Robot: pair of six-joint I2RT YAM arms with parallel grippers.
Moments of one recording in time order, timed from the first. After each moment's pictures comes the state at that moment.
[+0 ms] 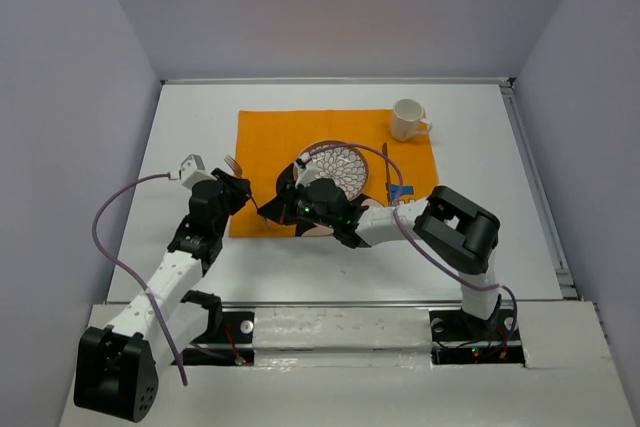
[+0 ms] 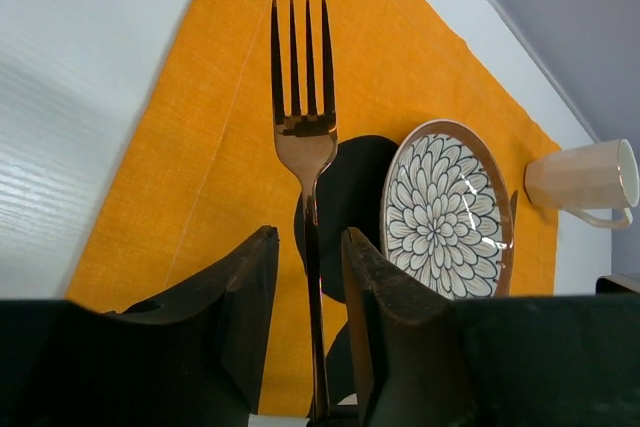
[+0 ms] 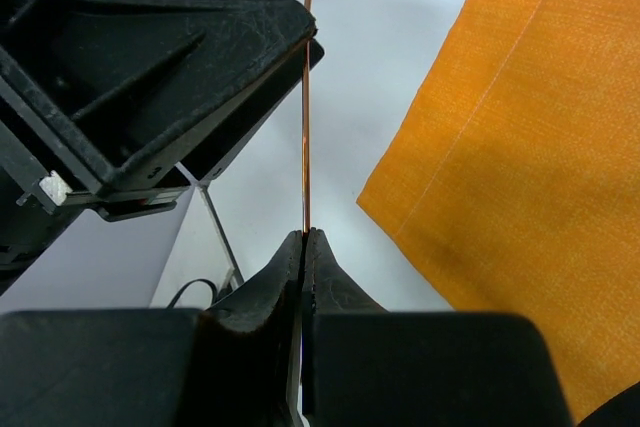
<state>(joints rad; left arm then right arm) -0.25 0.86 0.39 0.08 -0.21 -0.84 1.02 1.96 1.05 0.73 -0.07 0.92</state>
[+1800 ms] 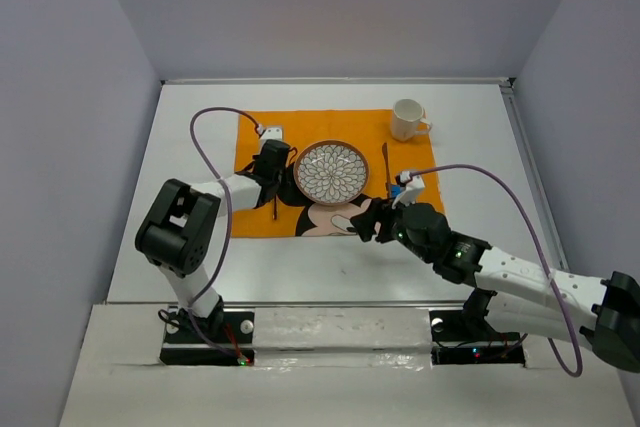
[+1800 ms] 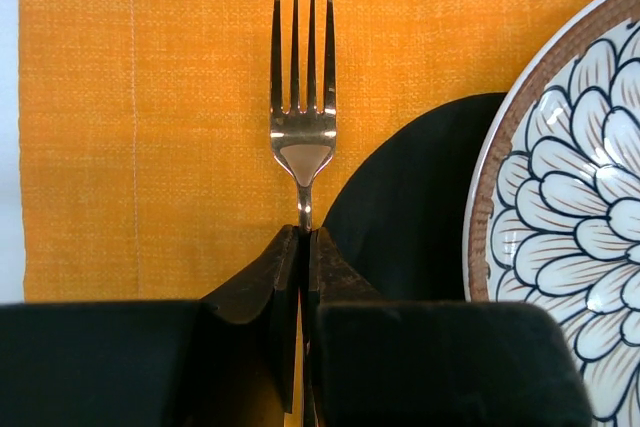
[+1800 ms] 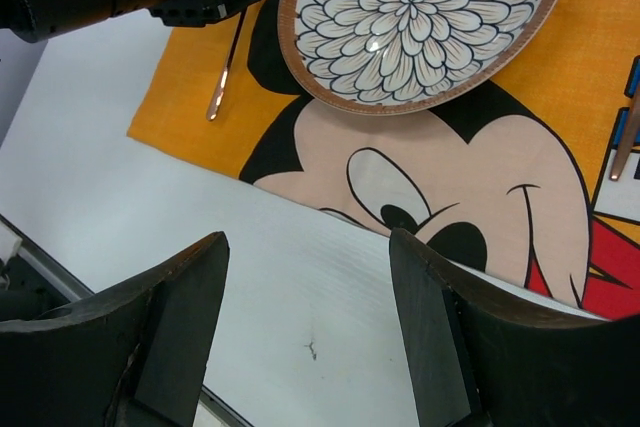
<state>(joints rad) -0.46 1.71 0.86 0.10 -0.37 -0.36 0.96 0.95 0.51 0.09 0.32 0.62</state>
